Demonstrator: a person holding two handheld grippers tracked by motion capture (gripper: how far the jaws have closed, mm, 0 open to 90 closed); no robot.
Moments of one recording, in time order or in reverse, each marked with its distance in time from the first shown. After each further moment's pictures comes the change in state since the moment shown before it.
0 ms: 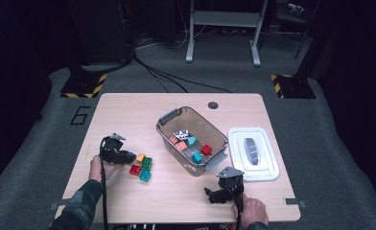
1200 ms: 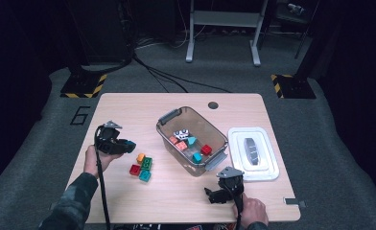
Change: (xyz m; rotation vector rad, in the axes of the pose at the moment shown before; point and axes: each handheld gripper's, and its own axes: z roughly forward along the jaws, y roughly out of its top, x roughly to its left) left arm -0.015 0.038 -0.054 -0.086 -0.019 0.043; right arm 0.000 0.000 0.000 0.000 0.000 0.000
